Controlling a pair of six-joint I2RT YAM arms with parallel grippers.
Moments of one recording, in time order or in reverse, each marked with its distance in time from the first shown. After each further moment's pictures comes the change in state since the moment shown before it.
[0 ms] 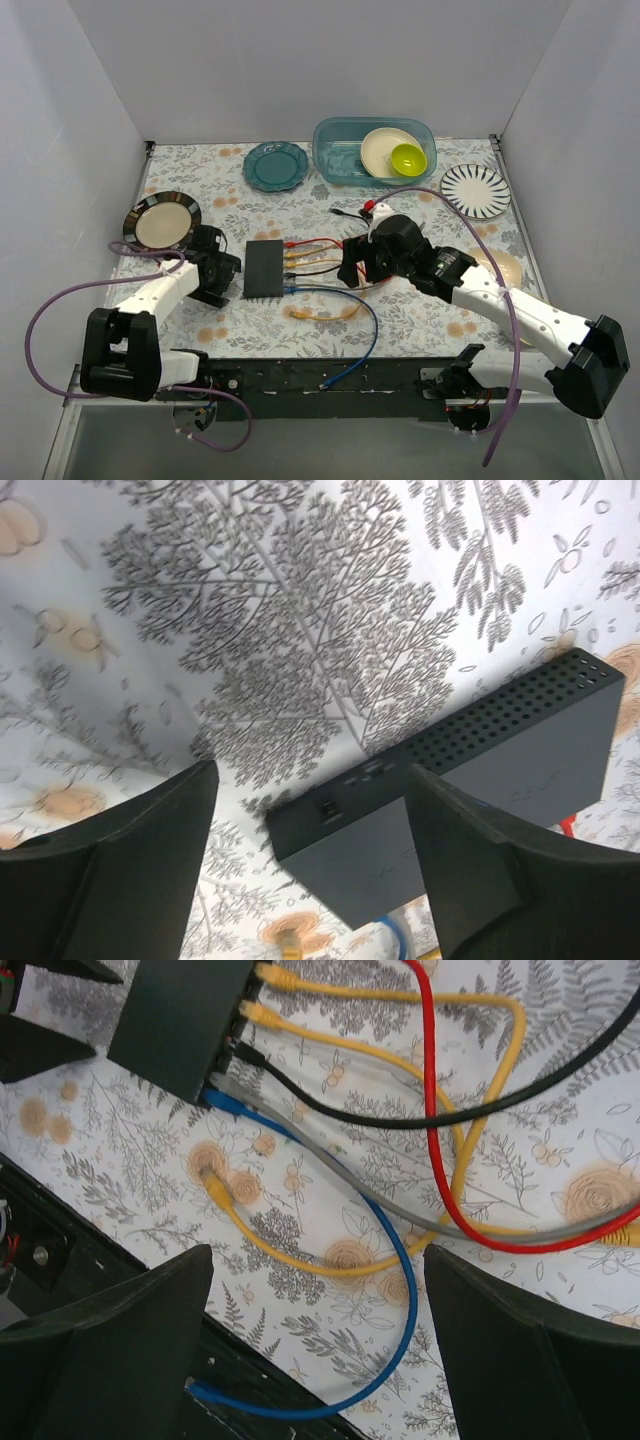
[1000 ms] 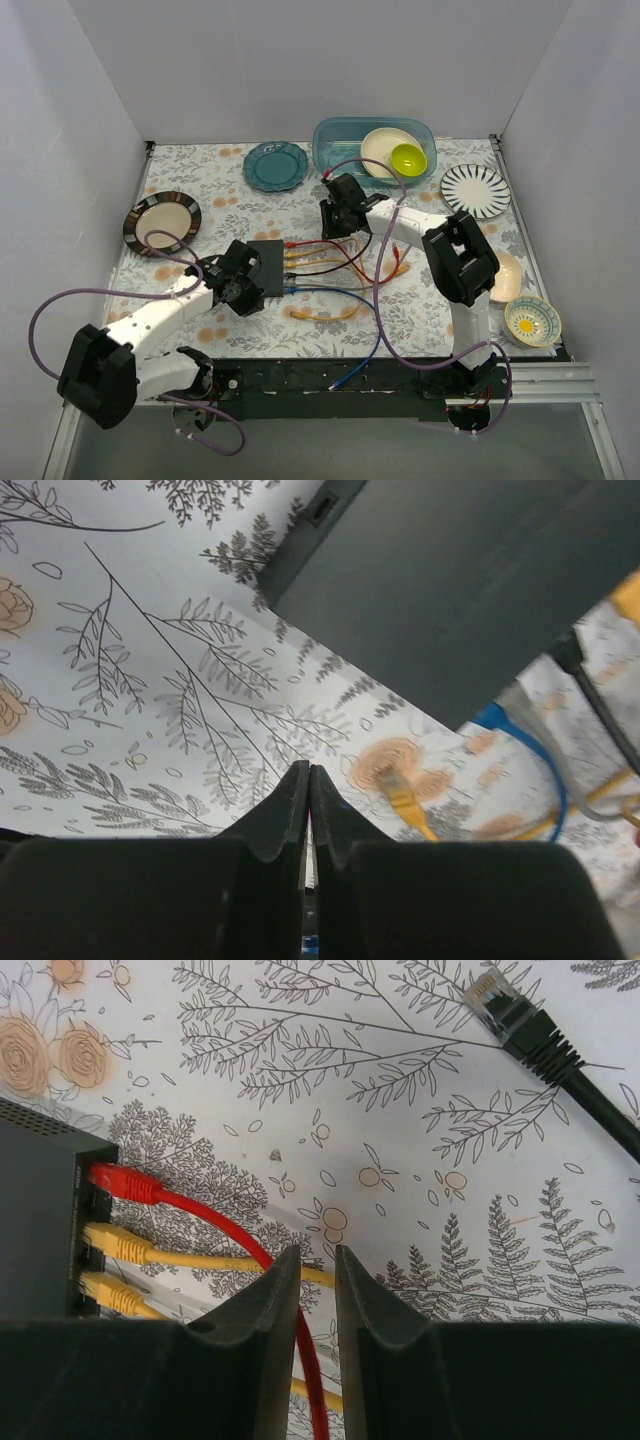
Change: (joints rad) left arm -0.399 -0.167 0.012 -0.176 0.041 0.049; right arm -0.180 0.895 0.561 0.132 -0.055 -0.035
